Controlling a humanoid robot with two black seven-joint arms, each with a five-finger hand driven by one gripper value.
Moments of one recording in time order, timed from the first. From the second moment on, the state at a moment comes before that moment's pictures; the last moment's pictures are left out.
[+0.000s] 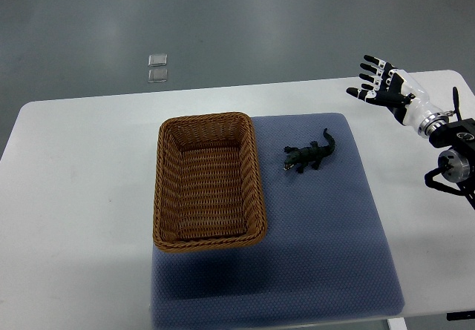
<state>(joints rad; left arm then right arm) -0.01 0.00 -0.05 -0.15 0.06 0.11 0.01 0.62 -0.35 0.93 0.73 -0.66 0.17 0.27</state>
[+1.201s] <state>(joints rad) -0.01 0.00 -0.05 -0.15 0.06 0.11 0.01 0.69 -0.46 0.82 0.82 -0.88 0.25 0.31</state>
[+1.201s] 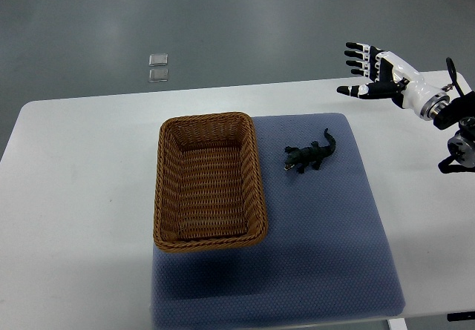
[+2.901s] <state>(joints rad) -0.01 0.00 -0.05 -0.15 0.06 0.11 0.01 1.14 -0.44 -0.22 0.91 -1.47 -0.11 0.43</state>
